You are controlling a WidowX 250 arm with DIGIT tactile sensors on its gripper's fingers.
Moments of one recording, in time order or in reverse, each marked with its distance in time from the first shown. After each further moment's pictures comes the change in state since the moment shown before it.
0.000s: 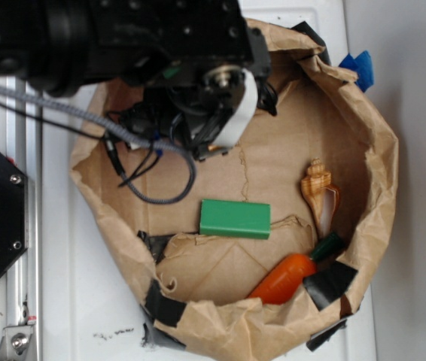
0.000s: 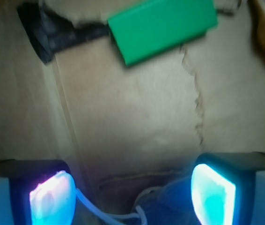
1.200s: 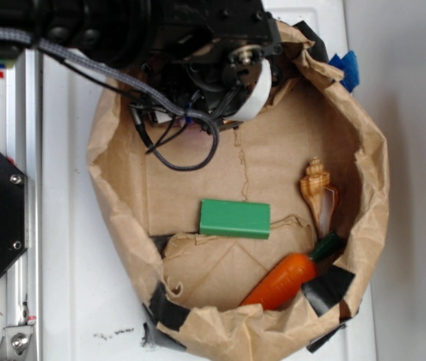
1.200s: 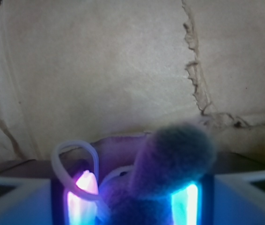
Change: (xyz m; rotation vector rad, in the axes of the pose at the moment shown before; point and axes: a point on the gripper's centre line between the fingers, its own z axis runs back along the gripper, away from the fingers) arm -0.016 0.014 -0.026 -0.043 0.023 0.019
